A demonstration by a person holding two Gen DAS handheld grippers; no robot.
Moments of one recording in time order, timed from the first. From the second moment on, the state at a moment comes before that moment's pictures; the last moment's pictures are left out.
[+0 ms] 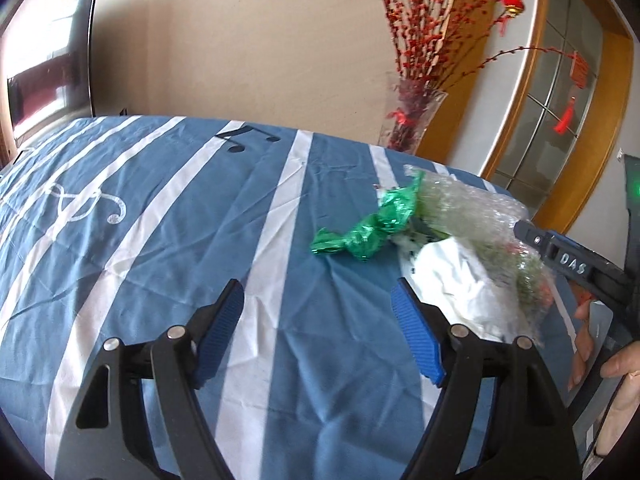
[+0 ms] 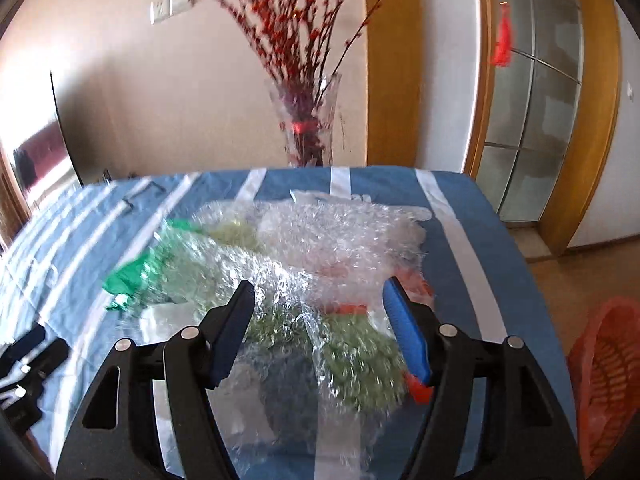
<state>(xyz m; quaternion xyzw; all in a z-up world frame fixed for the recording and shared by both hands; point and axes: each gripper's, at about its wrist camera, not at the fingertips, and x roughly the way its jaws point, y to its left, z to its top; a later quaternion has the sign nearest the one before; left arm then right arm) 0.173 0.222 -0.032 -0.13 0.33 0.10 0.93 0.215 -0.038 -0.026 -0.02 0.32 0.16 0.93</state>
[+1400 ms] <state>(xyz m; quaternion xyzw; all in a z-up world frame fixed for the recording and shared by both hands) 0.240 0.118 -0.061 -0.12 0.41 -0.02 0.90 0.090 -0.234 0.009 0.04 0.26 0.02 0.96</state>
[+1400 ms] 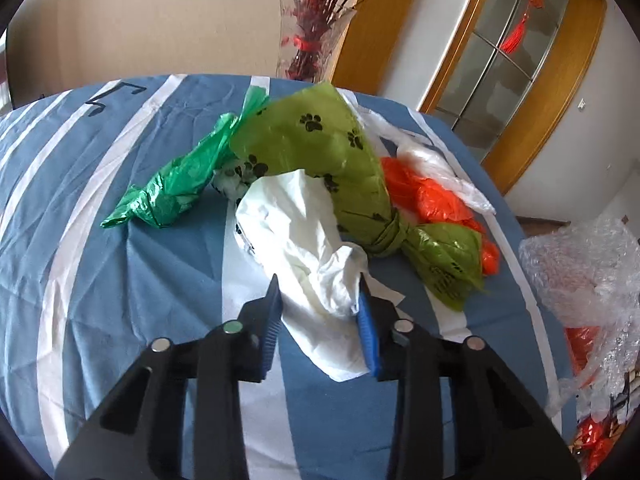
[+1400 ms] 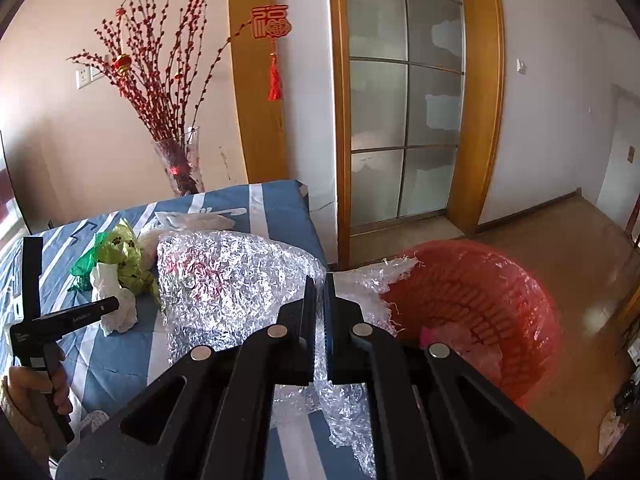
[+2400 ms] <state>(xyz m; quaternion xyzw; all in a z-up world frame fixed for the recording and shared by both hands) 0.207 -0.051 0.001 -0.05 0.37 -0.21 0.91 0.051 -0.349 0.011 0.10 0.22 -0.13 0.96</state>
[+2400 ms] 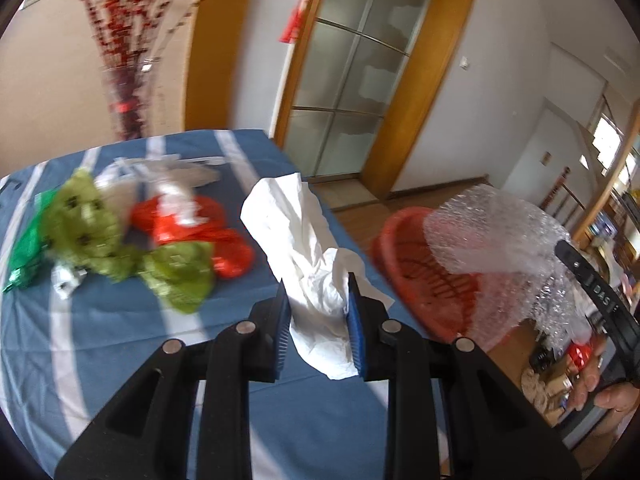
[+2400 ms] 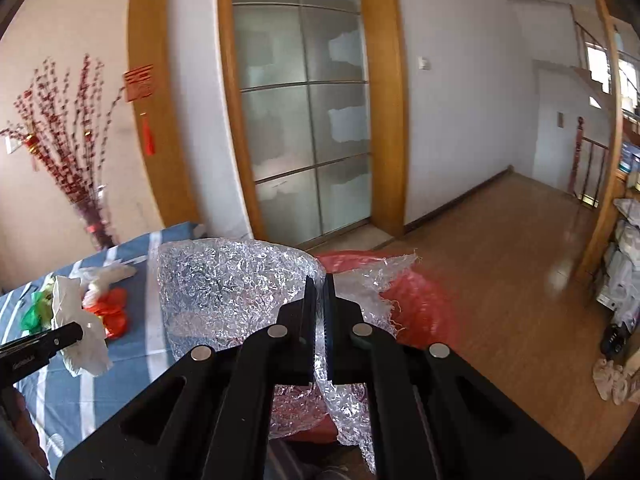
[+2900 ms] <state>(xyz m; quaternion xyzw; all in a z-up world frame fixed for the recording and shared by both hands) 0.222 -0.141 -0.012 -0.02 0.38 -0.27 0.88 0.061 -0.391 -0.005 0.13 0.20 -0.19 0.95</state>
